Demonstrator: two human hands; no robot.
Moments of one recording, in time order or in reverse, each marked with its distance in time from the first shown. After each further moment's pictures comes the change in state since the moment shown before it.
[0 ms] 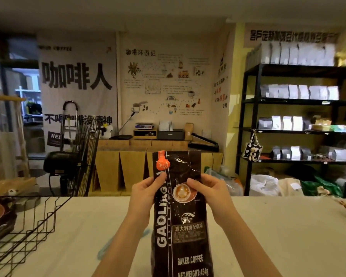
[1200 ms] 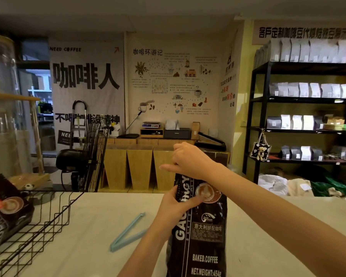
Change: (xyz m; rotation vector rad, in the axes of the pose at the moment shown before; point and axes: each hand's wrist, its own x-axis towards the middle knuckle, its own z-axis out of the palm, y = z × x) left_hand -0.030 -0.013 0.023 0.167 -0.165 -0.076; right_hand 0.068 -0.052 0.058 -1.615 -0.492 -0.856
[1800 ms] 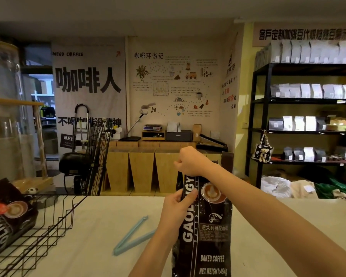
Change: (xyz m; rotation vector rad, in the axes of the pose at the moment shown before) left_hand 0.001 0.000 0.004 -0.083 0.056 0.021; right_hand 0.013 0.012 0.017 0.469 -0.147 0.452
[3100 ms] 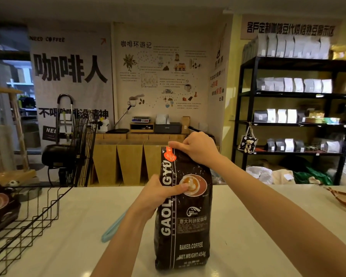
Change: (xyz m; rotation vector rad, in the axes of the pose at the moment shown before) left_hand -0.002 0.023 -0.017 0.183 -0.136 -0.064; right_hand -0.037 0.024 -0.022 -0.011 0.325 0.006
